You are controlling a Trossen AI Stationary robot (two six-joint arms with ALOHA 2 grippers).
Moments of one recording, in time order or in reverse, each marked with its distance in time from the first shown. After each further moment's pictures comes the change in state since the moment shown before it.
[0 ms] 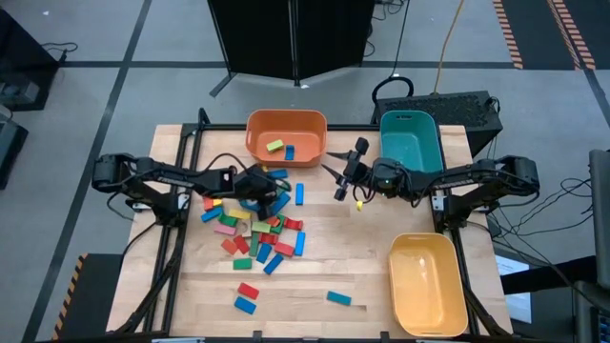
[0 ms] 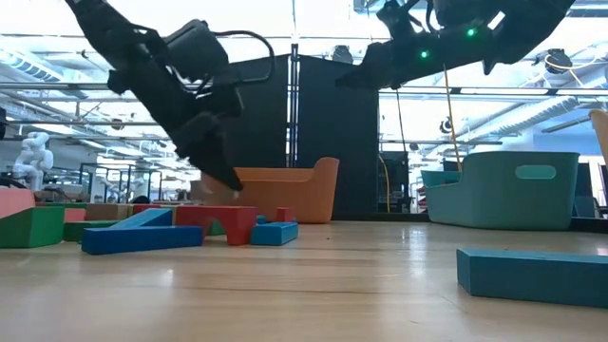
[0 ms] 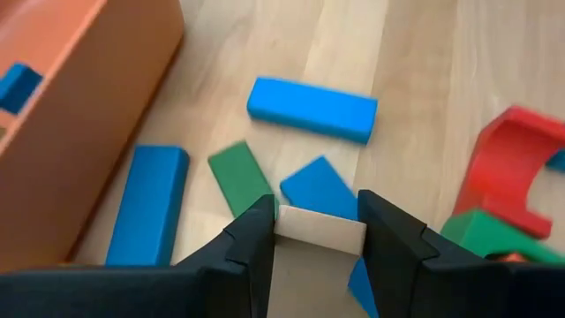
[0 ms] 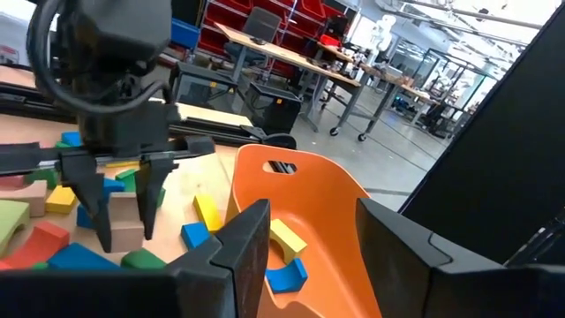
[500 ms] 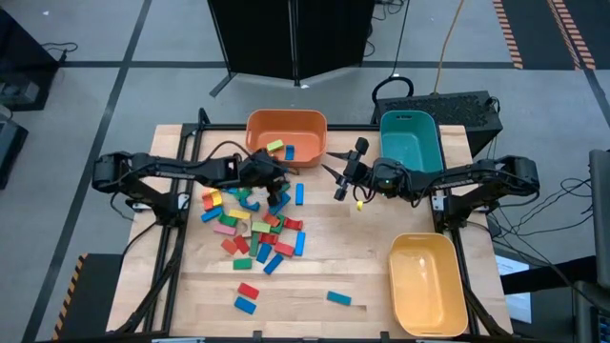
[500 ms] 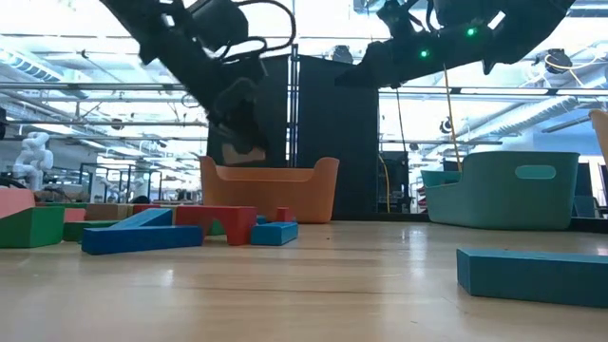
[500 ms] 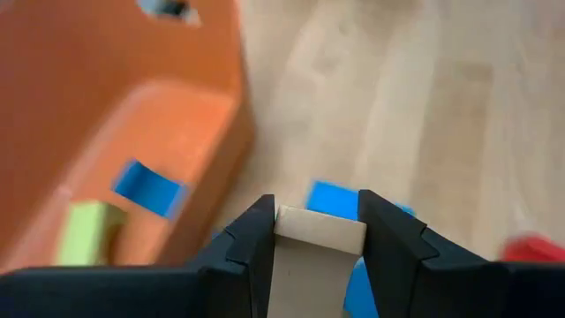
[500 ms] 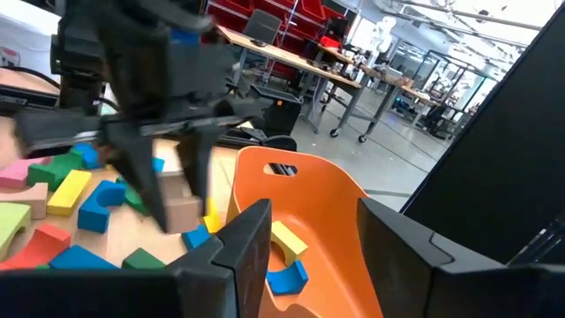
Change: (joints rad) left arm 0.040 -0.001 0.213 -0.127 -0.090 0.023; right arm 0.000 0.000 0.000 0.009 0.000 -0.001
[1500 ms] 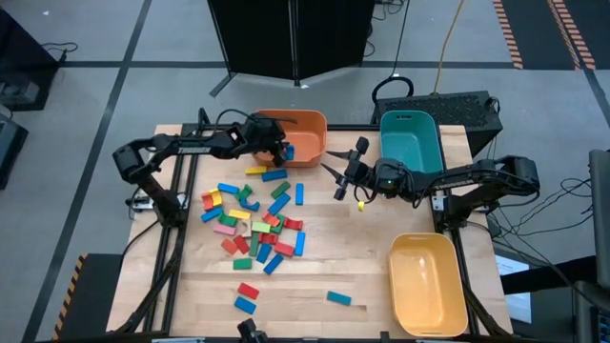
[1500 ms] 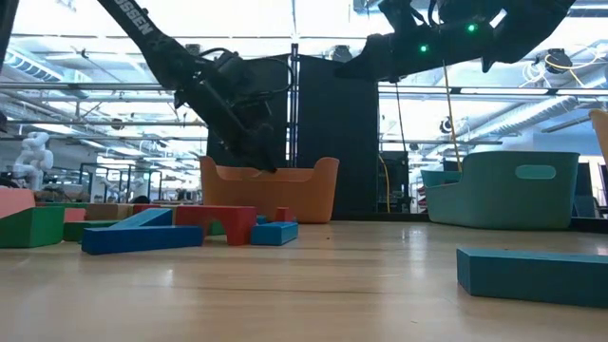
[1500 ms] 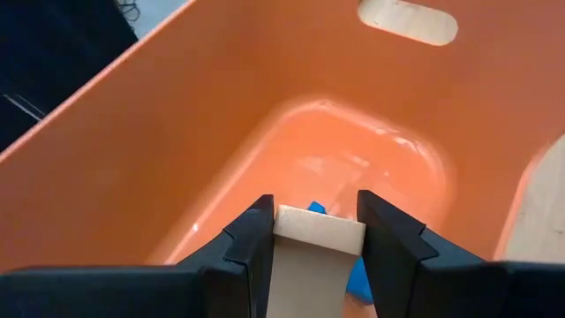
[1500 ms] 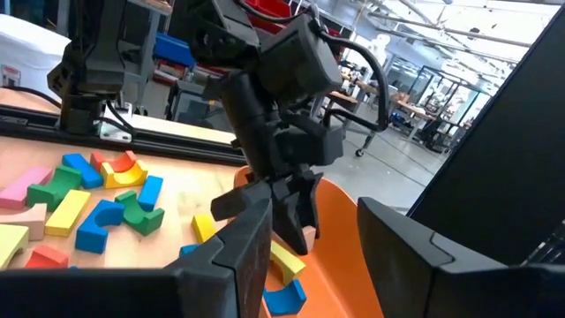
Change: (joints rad) left arm 0.382 0.206 0.071 0.211 0.141 0.109; right arm 0.008 0.000 0.000 0.052 0.000 -0.018
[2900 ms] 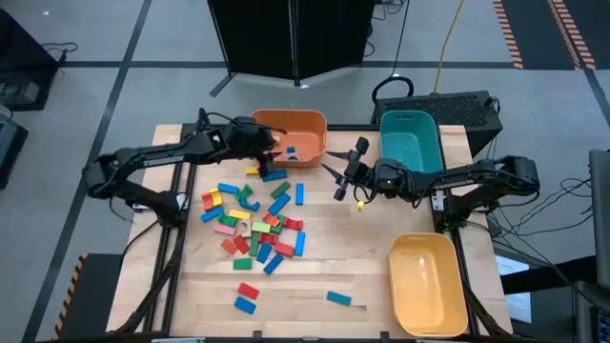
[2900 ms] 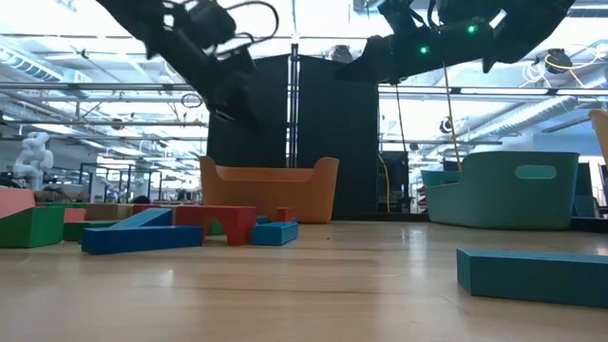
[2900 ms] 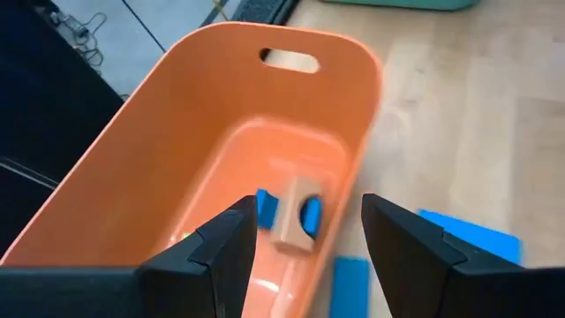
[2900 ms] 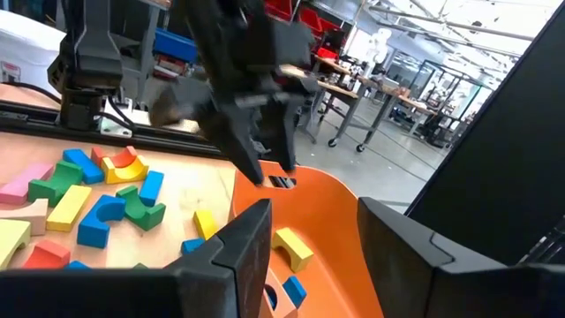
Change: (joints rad) left arm -0.109 -0.308 -0.001 -0.309 0.018 0.097; right arm 0.000 0.000 0.000 -0.017 0.004 0.011
